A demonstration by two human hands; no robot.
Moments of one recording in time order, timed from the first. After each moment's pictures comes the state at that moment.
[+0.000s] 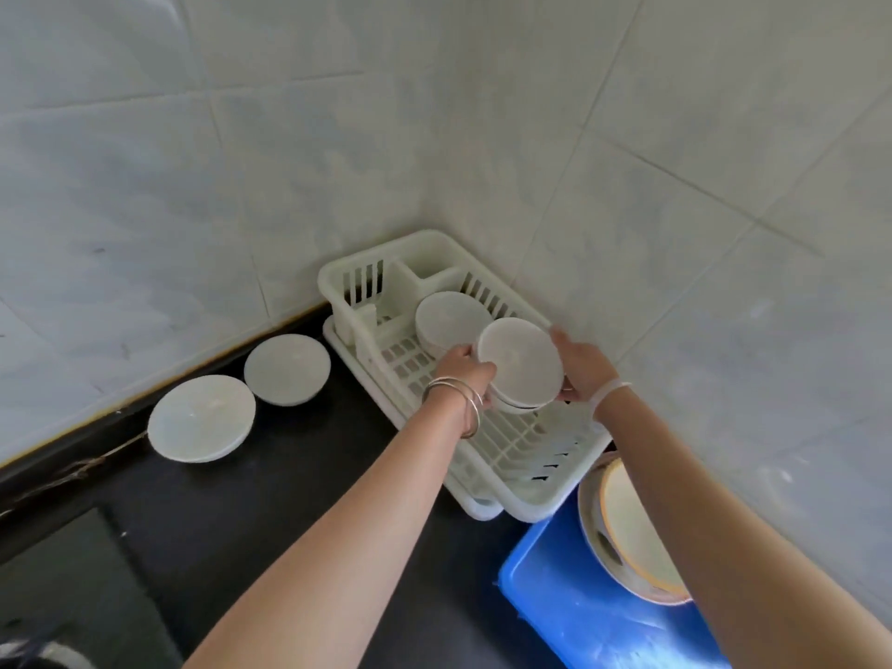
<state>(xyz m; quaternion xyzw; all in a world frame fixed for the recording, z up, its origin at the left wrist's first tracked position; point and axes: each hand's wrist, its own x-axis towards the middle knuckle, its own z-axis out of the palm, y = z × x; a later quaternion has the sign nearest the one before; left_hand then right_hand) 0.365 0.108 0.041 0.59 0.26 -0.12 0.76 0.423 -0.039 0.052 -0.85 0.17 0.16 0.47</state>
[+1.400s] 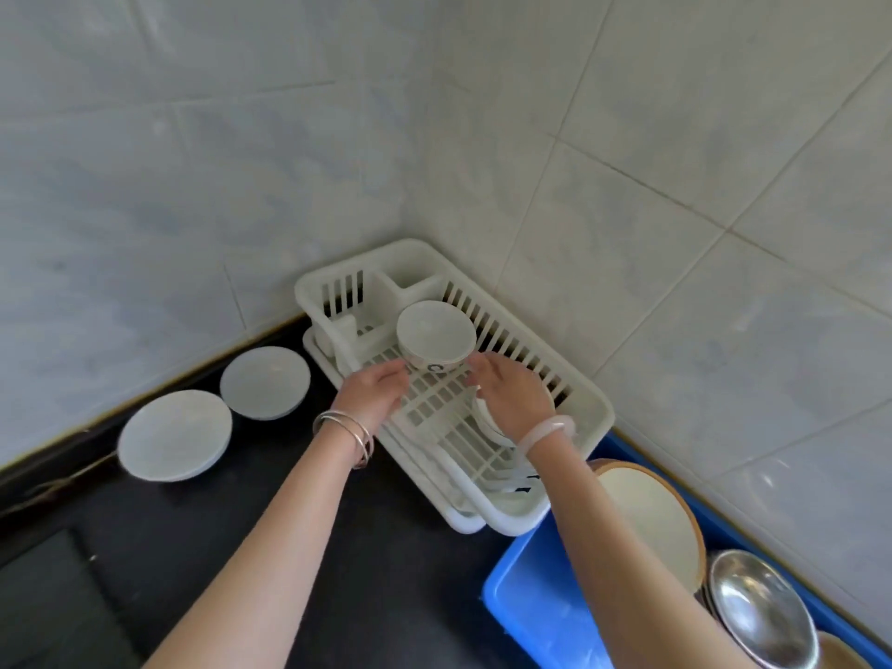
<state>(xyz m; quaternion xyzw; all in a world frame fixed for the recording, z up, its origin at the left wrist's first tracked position) 0.343 0.178 0.007 0.66 0.20 -0.07 0.72 0.366 0.008 0.063 -0.92 -0.05 0.12 0.38</state>
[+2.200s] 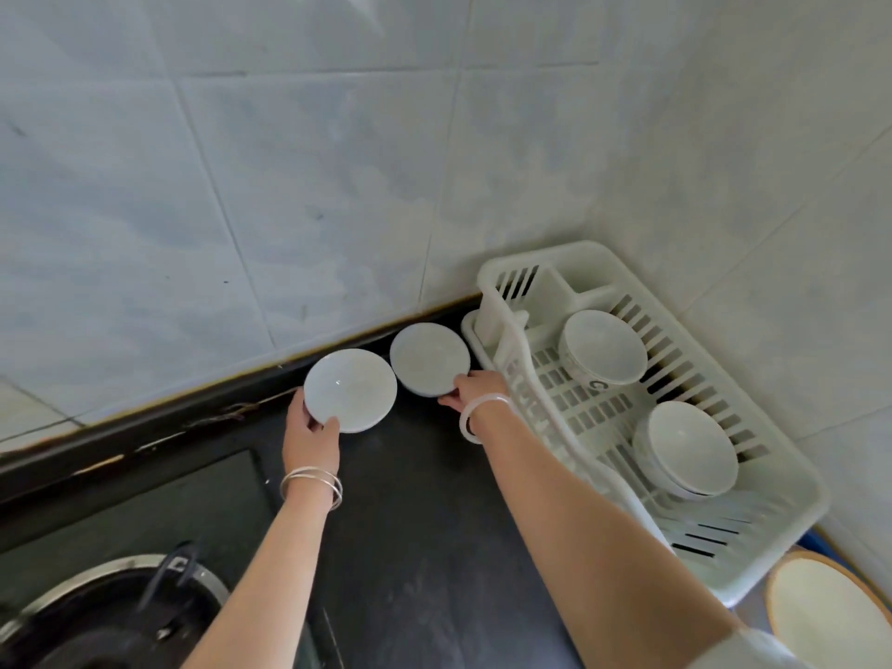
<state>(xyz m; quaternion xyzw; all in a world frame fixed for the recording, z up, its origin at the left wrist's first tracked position) 0.227 0.346 -0.083 0.58 0.51 0.19 0.61 0.384 0.233 -0.069 -0.75 0.16 0.33 0.55</state>
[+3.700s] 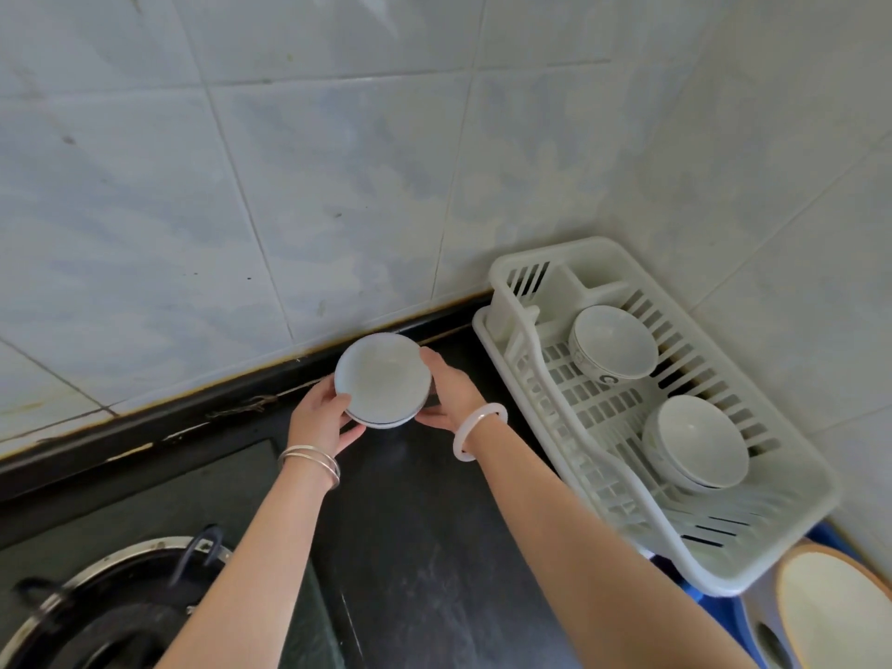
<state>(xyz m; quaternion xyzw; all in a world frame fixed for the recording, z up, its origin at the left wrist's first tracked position) 0.225 0.363 -0.054 0.42 0.48 0.15 0.75 0.325 0.250 -0.015 -0.68 0.09 0.44 0.57</state>
